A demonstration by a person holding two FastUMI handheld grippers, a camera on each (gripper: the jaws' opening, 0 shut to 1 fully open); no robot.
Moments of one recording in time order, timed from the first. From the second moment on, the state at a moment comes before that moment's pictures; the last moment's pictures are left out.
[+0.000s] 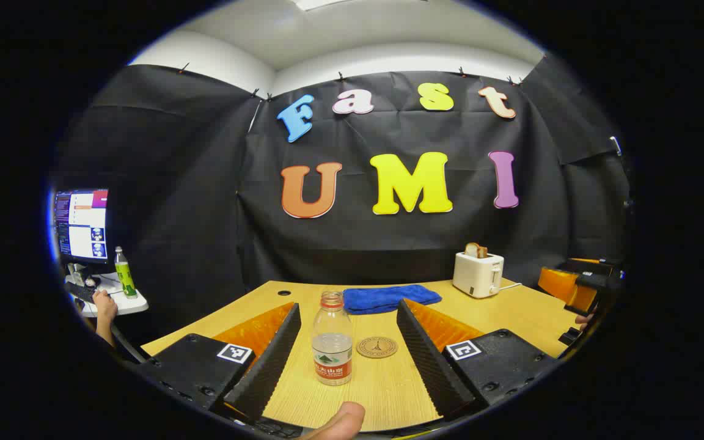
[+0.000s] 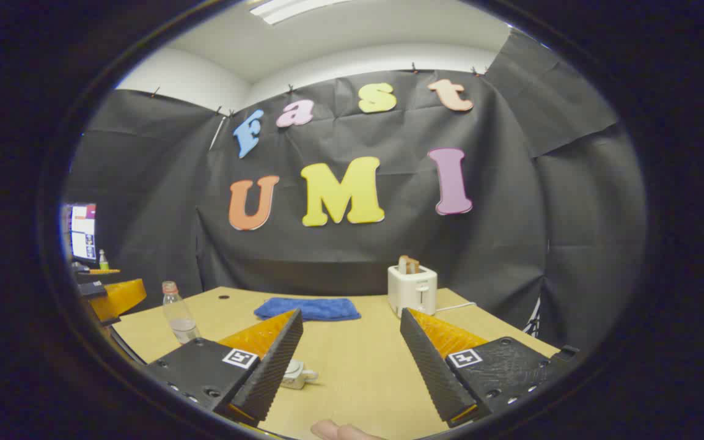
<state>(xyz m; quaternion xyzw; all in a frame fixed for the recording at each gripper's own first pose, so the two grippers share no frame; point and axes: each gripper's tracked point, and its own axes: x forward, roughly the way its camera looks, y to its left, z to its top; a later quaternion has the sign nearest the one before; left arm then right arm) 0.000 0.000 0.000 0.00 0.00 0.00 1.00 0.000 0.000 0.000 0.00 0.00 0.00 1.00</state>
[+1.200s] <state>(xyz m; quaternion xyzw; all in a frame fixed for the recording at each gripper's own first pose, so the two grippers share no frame) 0.016 0.022 -0.025 0.00 0.04 0.01 1.00 0.019 -0.005 -0.024 0.00 0.03 0.01 1.00</state>
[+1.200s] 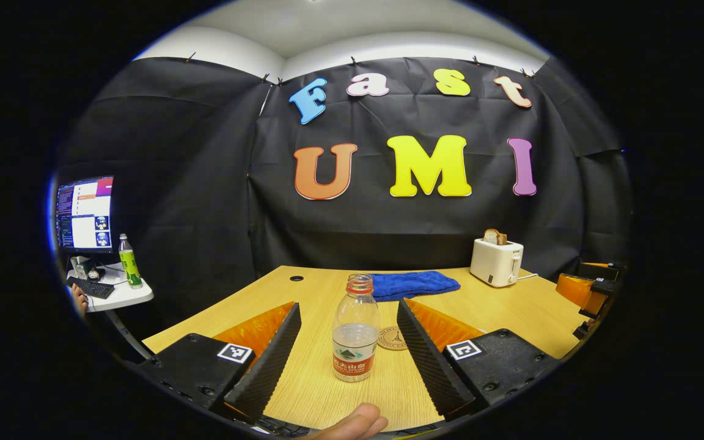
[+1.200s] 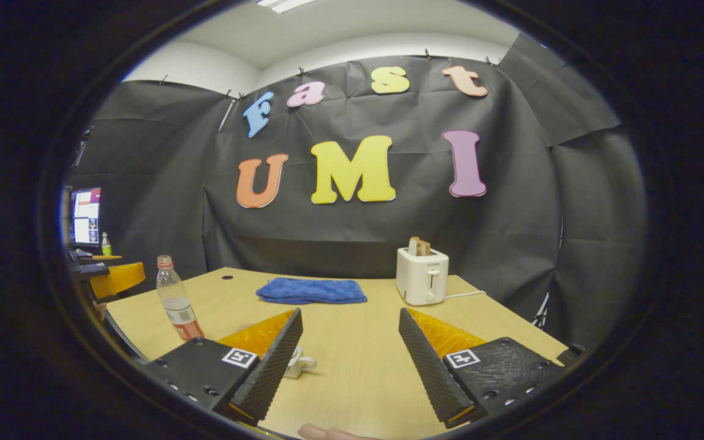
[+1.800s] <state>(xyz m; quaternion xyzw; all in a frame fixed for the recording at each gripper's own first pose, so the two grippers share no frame) 0.024 0.031 -0.036 0.01 0.05 0.02 1.00 0.090 0.066 -0.098 0.00 0.08 0.06 1.00</state>
